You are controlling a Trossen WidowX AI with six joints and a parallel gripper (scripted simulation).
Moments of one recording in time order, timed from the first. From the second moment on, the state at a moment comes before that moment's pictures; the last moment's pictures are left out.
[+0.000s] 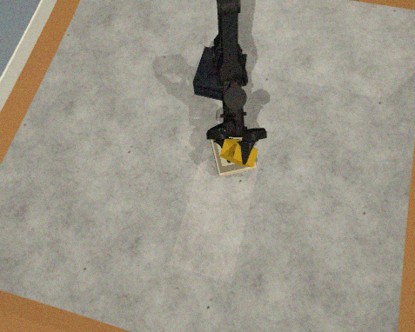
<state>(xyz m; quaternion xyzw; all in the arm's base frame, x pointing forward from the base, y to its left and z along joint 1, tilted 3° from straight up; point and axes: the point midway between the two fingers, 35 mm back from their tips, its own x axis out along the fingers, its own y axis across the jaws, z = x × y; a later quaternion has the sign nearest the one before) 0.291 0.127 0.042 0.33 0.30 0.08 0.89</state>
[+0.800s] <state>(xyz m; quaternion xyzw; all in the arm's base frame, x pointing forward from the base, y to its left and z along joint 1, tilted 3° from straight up) 0.292 0.128 0.038 0.55 0.31 0.00 0.78</state>
